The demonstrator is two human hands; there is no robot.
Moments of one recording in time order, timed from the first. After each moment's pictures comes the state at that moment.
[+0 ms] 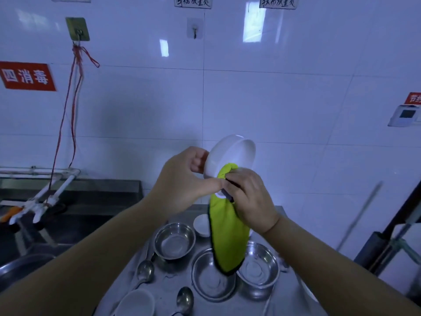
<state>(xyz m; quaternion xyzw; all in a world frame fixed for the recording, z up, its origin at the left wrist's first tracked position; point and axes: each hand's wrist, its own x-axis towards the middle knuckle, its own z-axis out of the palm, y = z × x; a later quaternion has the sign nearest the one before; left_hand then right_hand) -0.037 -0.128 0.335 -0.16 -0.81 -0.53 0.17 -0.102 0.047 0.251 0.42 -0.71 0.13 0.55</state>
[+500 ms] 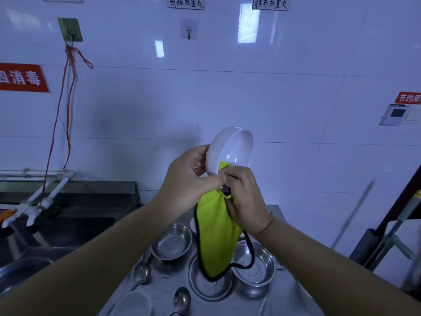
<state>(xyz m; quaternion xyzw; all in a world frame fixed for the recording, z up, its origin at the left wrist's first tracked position) -0.043 -0.111 0.329 -0.22 -0.75 -0.61 0.16 -0.090 0.043 0.256 0.39 -0.73 0.23 0.51</state>
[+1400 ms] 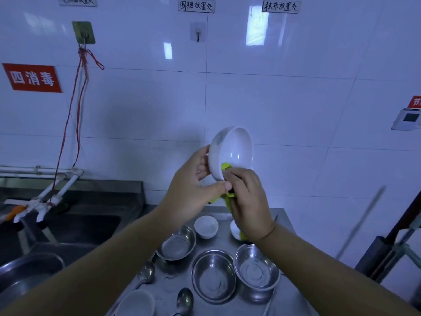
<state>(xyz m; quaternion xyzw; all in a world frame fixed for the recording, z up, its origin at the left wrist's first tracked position) -0.038 -0.116 0.318 -0.18 -0.76 -0.60 0.16 -0.084 0.036 0.255 0.36 -0.75 0.25 0.50</state>
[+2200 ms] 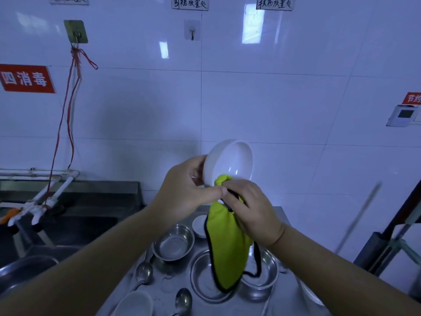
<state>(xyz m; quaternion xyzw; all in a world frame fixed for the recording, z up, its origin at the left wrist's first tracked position) -0.030 -0.120 0.329 -0.21 -0.79 -0.56 0.13 -0.080 0.058 0.249 0.42 -0.74 0.14 0.51</state>
